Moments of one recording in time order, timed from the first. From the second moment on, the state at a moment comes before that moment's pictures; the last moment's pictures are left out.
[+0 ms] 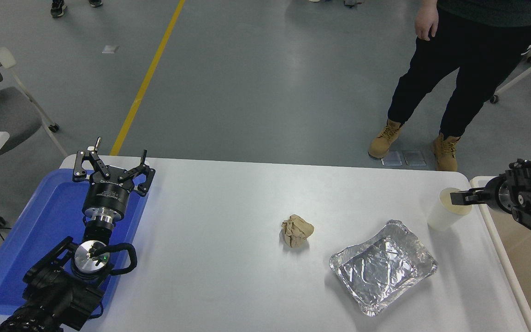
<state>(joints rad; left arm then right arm) -0.51 0.13 -1.12 -0.54 -0.09 -0.62 -0.35 1.07 -0.48 -0.73 0.49 -0.95 0.14 0.09</state>
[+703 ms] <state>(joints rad) -0.51 0.13 -1.12 -0.54 -0.09 -0.62 -0.36 1.01 -0.45 -0.68 0.45 -0.96 0.14 0.09</state>
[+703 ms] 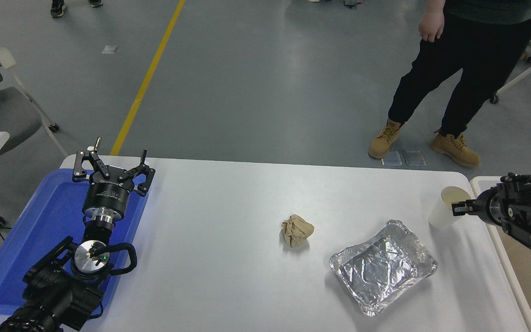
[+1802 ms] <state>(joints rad) -0.51 0.13 -1.12 -0.54 -0.09 -0.62 -0.35 1.08 -0.50 -0.69 0.53 -0.97 0.17 0.09</state>
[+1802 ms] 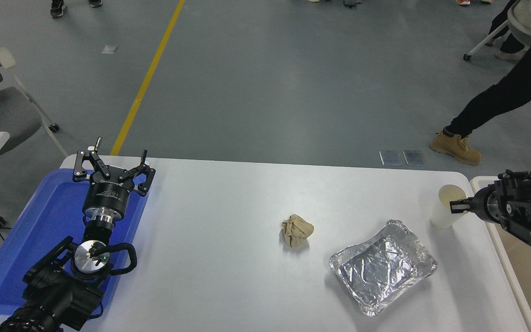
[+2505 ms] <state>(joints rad) -0.51 0.13 -1.12 -0.54 -0.09 -0.62 -0.35 1.64 -0.78 -0.90 0.95 -0.99 0.37 0.09</state>
